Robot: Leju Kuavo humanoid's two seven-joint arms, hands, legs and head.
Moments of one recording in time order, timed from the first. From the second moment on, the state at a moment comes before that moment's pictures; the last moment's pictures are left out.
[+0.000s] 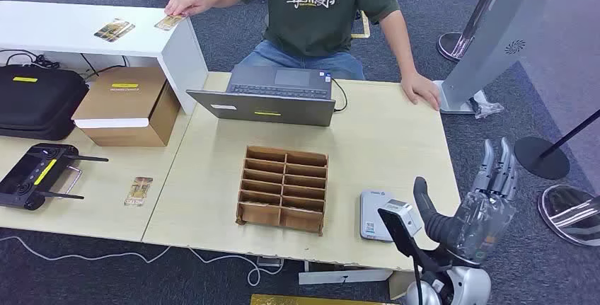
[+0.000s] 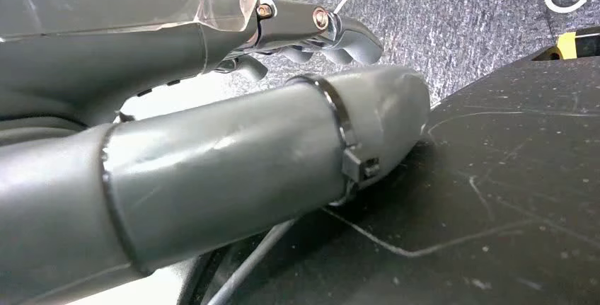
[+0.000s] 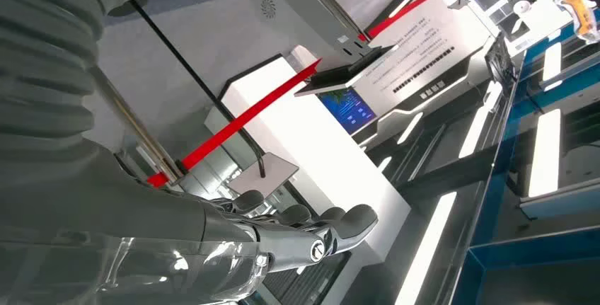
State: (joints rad) left arm -0.08 -0.20 -0.07 -0.23 -1.55 0.06 0.25; right arm 0.12 0.28 -0.07 -1.79 1.20 -0.67 -0.22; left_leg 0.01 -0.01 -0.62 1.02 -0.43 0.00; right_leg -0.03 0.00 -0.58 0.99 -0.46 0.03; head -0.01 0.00
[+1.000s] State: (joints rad) left arm -0.08 -0.20 -0.07 -0.23 -1.55 0.05 0.25; right arm 0.12 0.28 -0.09 -1.80 1.18 -0.67 -0.25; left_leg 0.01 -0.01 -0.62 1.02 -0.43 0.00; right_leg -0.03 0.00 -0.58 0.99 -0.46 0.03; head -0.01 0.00
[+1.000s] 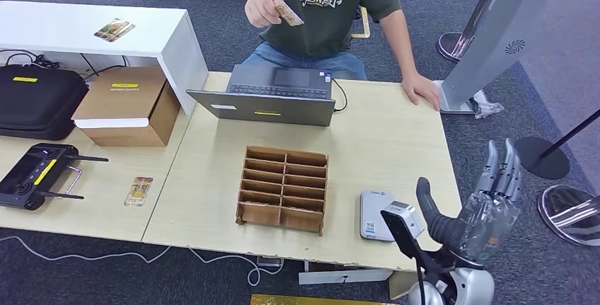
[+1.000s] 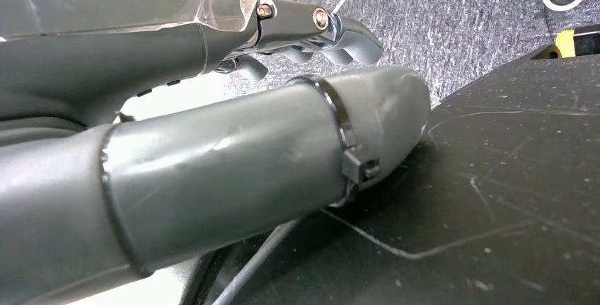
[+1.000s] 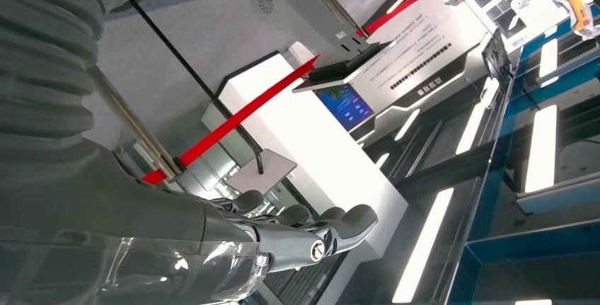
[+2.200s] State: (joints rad) left arm -0.12 -0.19 -0.17 -0.23 -1.55 -0.04 0.22; right arm -0.29 0.21 0.06 -1.56 1.25 -0.60 -0.04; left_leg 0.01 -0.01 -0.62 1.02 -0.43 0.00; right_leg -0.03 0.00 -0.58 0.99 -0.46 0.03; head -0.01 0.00
